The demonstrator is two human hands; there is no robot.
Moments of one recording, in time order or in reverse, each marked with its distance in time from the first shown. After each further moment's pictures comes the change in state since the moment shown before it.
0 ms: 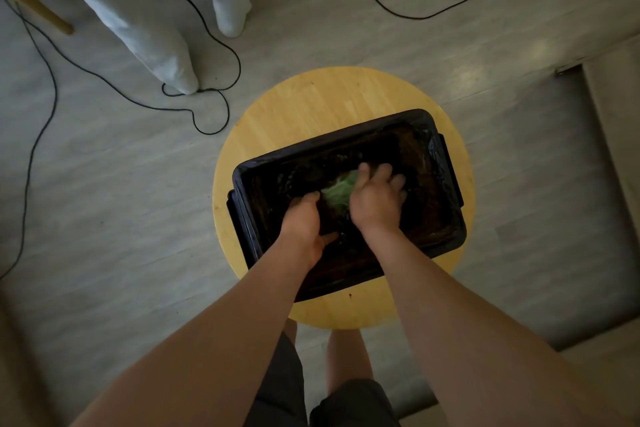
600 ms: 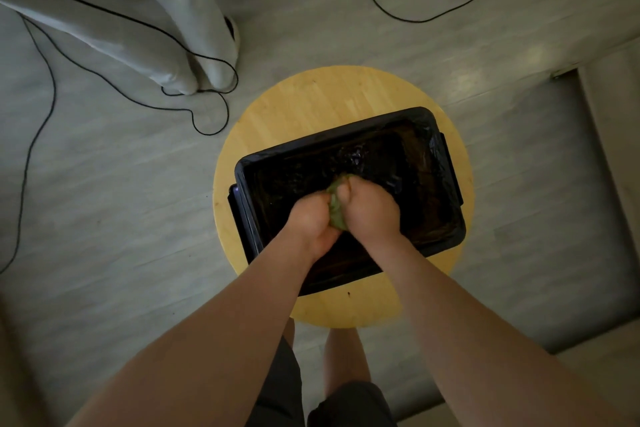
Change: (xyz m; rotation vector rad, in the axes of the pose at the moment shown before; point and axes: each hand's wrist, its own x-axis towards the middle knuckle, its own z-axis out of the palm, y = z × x) left_hand -0.003 0.000 0.006 0.053 -0.174 0.016; right_hand -0.025 0.003 -0.011 -0.178 -0.028 -0.488
